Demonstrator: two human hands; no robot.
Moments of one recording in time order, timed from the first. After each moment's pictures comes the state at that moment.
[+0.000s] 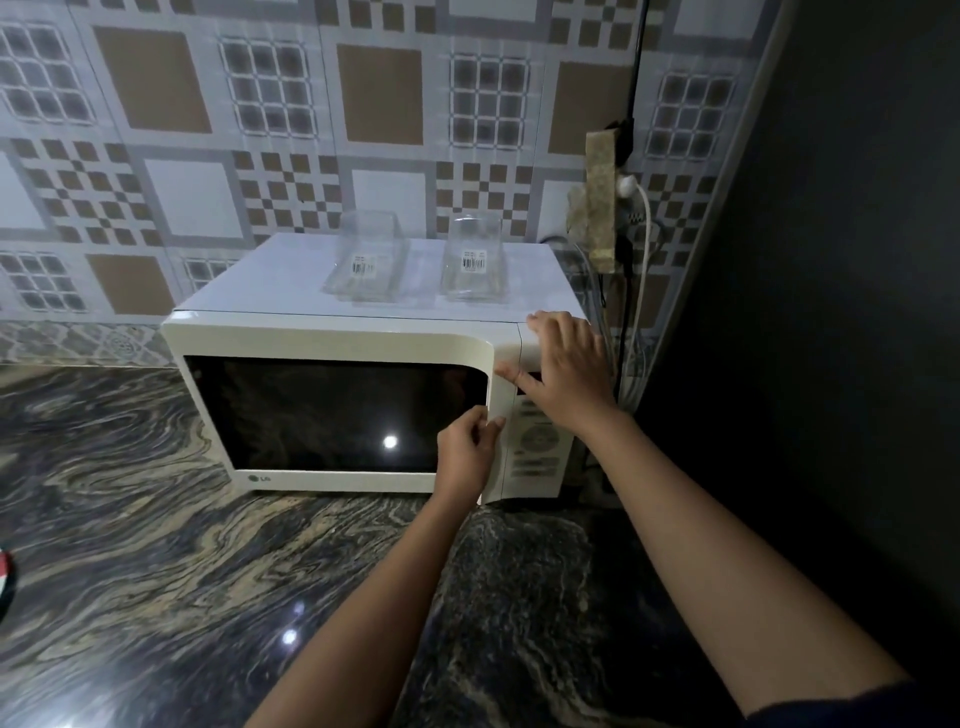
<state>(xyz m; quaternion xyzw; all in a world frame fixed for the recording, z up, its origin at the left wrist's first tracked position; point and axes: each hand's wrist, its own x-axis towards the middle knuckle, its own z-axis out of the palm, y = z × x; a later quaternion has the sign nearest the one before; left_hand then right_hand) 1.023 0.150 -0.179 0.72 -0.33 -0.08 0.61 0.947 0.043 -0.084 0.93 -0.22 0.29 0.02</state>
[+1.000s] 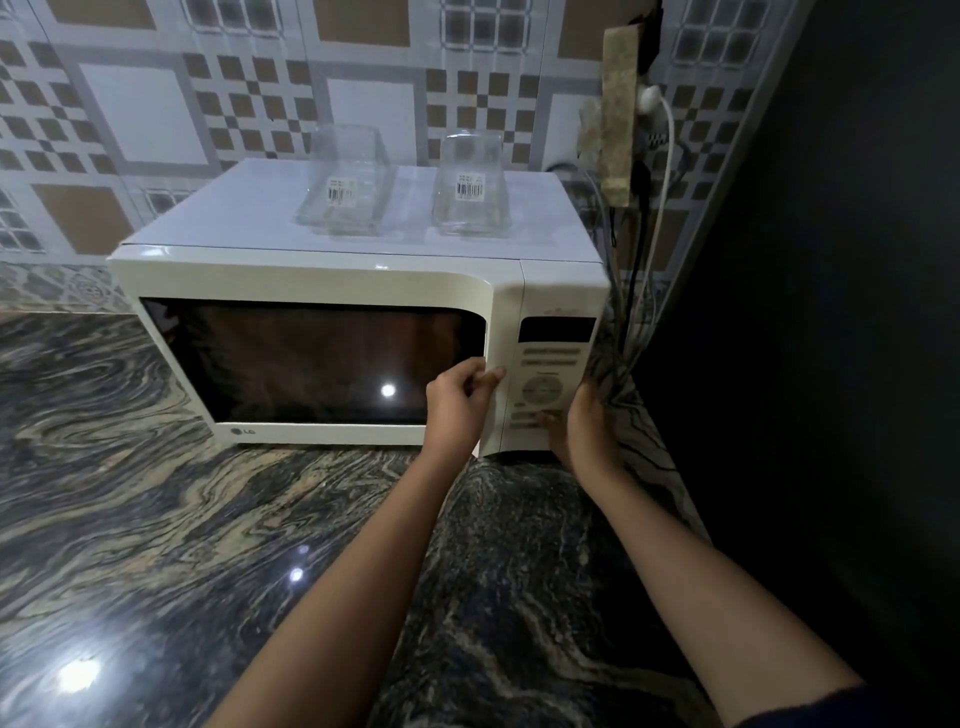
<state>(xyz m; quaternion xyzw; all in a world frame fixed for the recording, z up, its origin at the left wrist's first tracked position) 1.031 0.149 -0.188 0.71 -0.33 -0.08 0.62 0.921 0.035 -0.220 0.83 -0.40 0.24 -0.30</state>
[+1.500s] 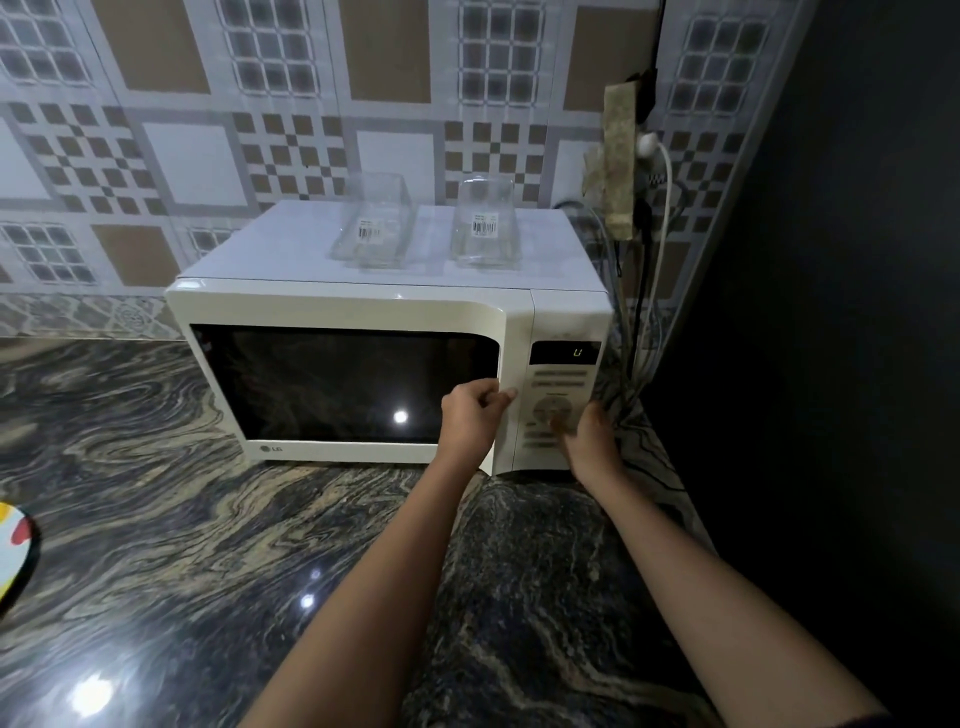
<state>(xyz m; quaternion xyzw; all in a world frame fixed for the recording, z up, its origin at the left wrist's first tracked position) 1.028 0.156 -0.167 0.74 -0.34 -0.10 0.57 0.927 0.049 -0.193 0.79 -0.43 0.25 -0.36</state>
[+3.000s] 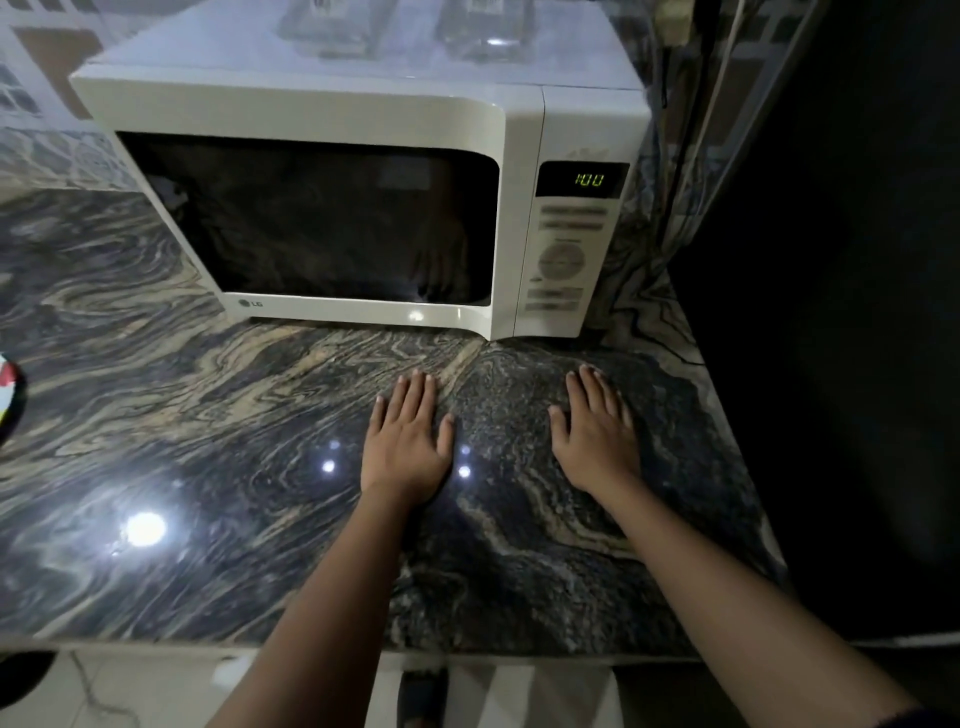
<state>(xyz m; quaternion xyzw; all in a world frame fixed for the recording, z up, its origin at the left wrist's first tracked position) 0.978 0.266 -0.310 0.92 -0.36 -0.04 0.13 0.848 0.094 -0.312 0.92 -0.37 0.06 -0.08</state>
